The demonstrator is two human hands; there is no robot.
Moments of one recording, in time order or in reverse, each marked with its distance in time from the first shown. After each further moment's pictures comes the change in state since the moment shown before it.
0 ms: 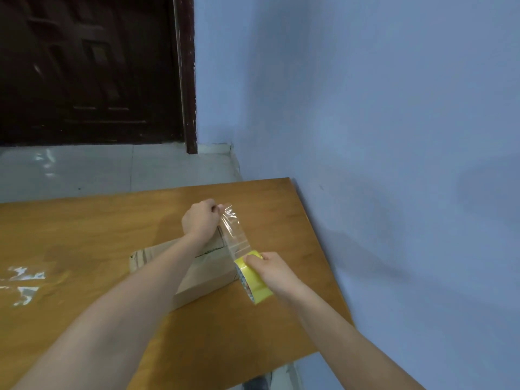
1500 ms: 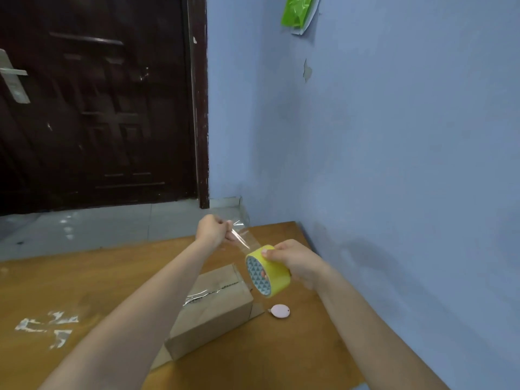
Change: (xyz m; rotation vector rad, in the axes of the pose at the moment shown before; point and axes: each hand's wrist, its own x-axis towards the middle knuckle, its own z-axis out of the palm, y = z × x) left_hand -0.020 0.047 -0.096 -0.548 -0.149 -0.136; right_hand -0.030 -0.077 -0.025 -0.207 -0.021 -0.212
